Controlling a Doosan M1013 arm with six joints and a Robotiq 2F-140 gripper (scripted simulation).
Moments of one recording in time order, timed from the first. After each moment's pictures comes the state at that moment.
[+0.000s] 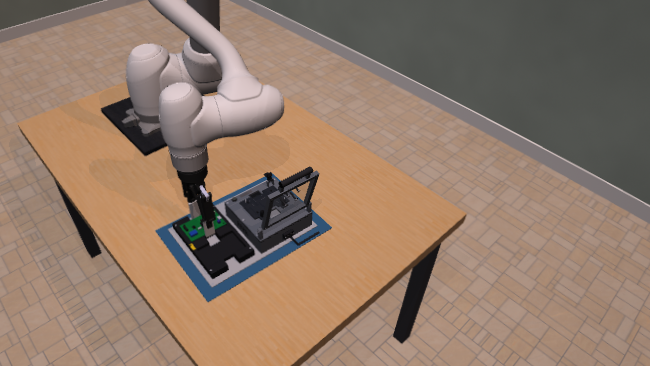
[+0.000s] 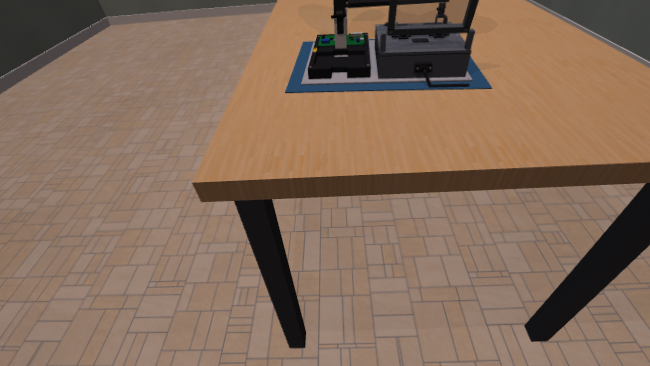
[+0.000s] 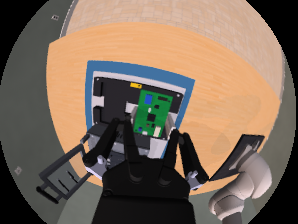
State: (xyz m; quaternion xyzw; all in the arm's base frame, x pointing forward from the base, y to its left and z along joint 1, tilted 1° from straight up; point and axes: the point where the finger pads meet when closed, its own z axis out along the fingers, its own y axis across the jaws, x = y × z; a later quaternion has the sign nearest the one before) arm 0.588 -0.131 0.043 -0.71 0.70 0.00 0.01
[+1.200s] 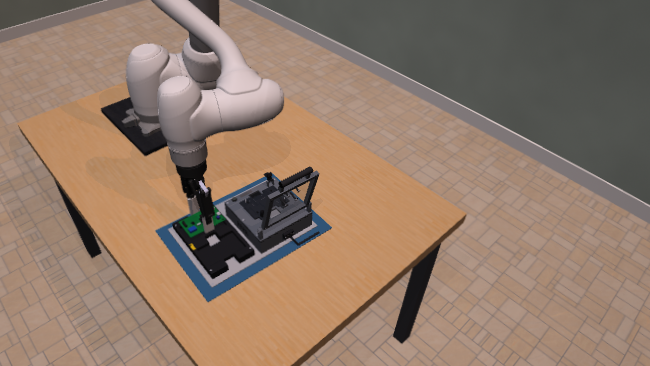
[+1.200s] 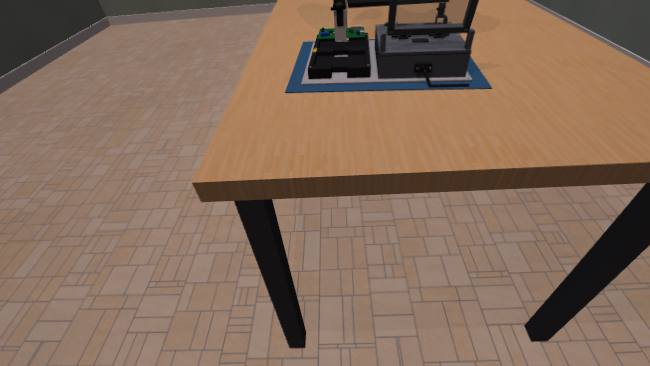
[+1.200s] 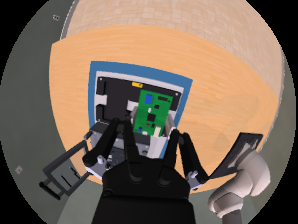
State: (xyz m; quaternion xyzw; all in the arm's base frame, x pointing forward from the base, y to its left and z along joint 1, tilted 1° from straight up) arm 0.588 -0.131 0.060 -0.71 0.70 0.00 0.01
